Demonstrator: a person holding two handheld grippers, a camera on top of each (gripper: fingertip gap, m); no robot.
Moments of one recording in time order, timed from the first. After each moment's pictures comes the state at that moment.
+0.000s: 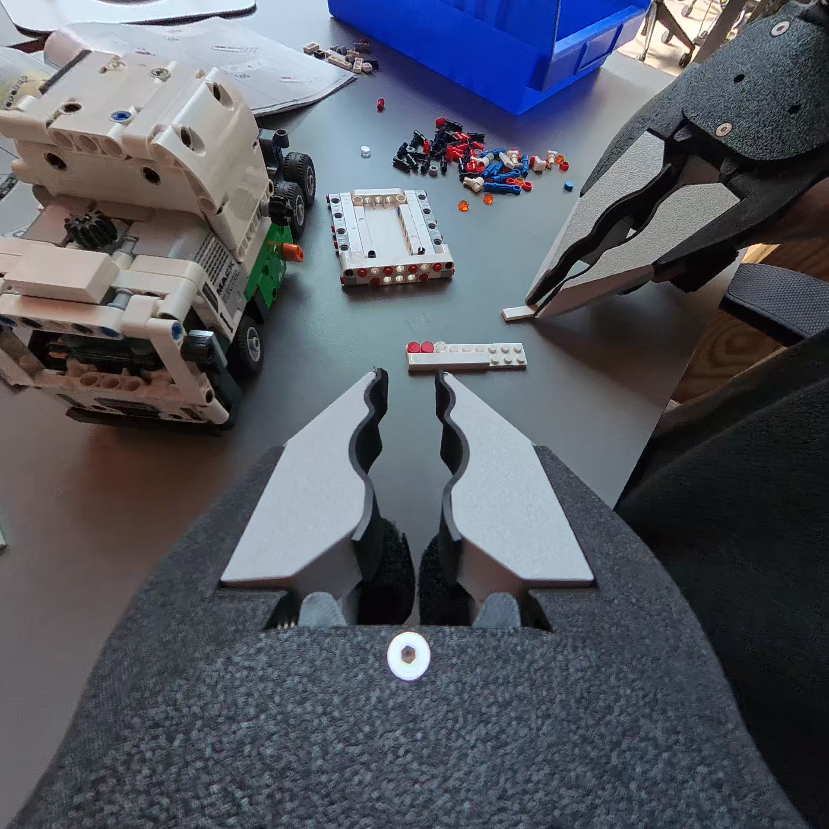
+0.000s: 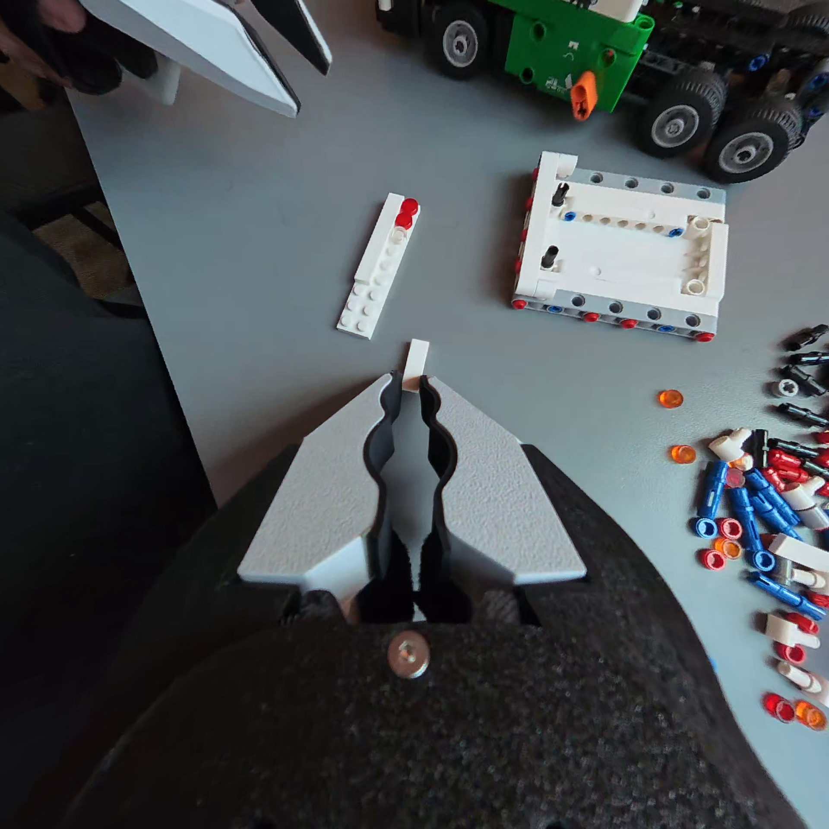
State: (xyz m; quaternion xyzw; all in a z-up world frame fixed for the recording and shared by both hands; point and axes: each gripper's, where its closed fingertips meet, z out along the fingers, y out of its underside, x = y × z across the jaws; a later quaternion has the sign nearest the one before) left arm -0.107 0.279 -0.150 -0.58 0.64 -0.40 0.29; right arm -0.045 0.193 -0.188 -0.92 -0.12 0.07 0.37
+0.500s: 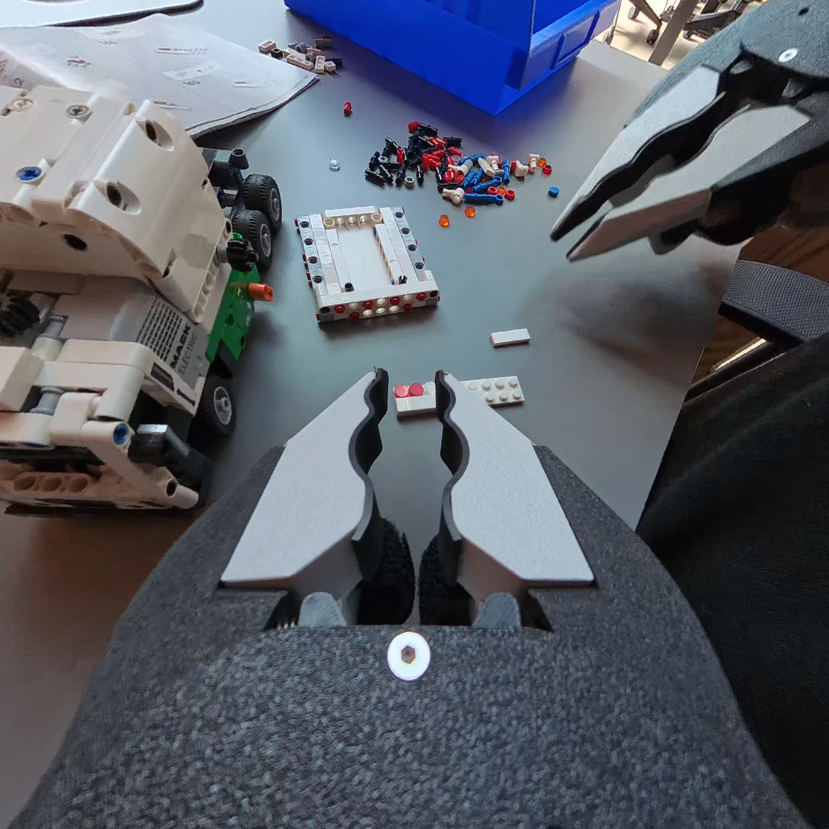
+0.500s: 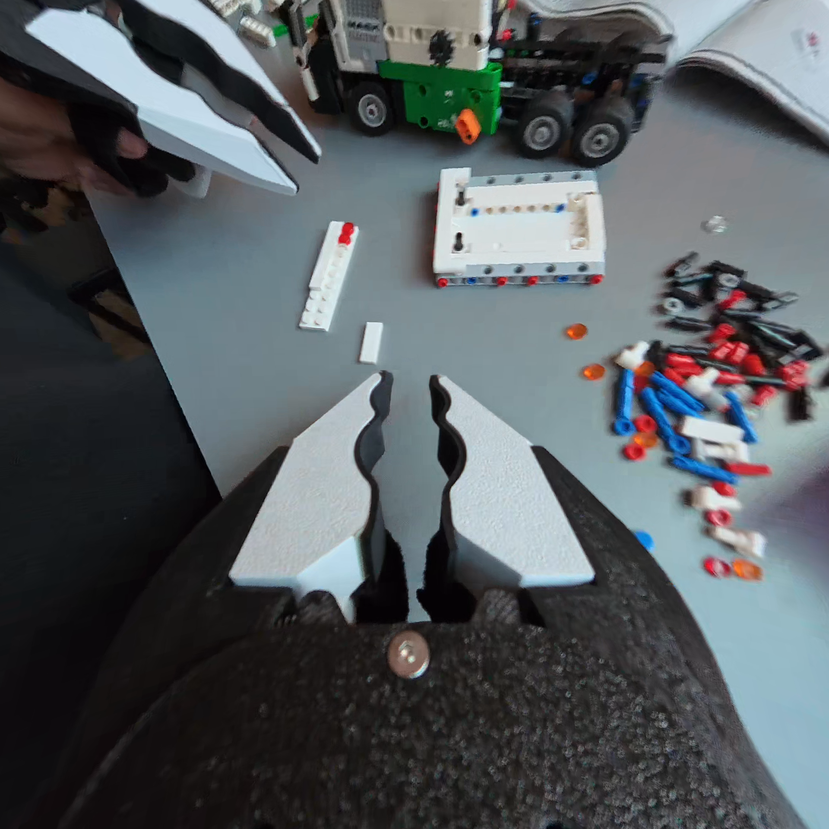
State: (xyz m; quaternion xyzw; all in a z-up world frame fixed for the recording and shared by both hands) left arm -0.077 0.269 -0.154 -0.56 0.66 -0.41 0.27; right arm -0.011 0.171 -0.165 -0.90 -0.04 0.08 0.43
